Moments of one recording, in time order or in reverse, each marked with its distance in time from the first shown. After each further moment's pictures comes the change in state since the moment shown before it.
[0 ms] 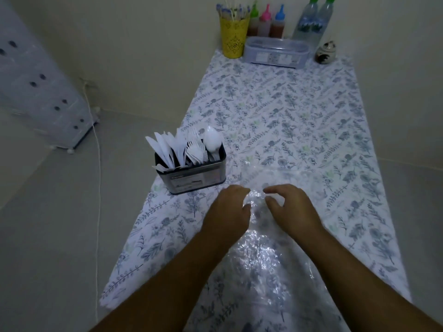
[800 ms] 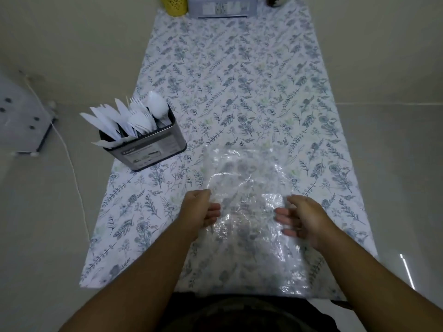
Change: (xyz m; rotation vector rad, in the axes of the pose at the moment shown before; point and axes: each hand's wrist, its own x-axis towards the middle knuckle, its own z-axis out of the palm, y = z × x) left_hand -0.035 -0.018 0.068 -0.866 -0.156 -0.933; right_hand -0.107 0.117 -0.018 0.918 -0.102 0.880
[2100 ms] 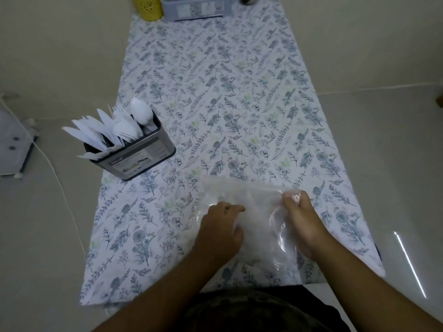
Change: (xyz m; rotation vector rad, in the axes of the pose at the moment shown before) left_hand -0.043 -0.050 0.022 1.171 -0.100 0.912; right_hand -0.032 0.028 0.012 0.130 0.103 -0.210
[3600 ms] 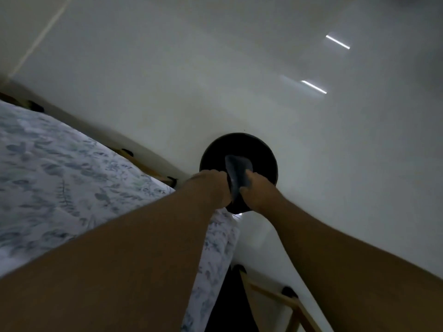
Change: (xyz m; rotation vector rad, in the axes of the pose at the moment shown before) left_hand 0.188 0.273 0.459 0.820 -1.138 0.500; right_hand 0.189 0.309 -0.352 -0.293 0.324 0.382
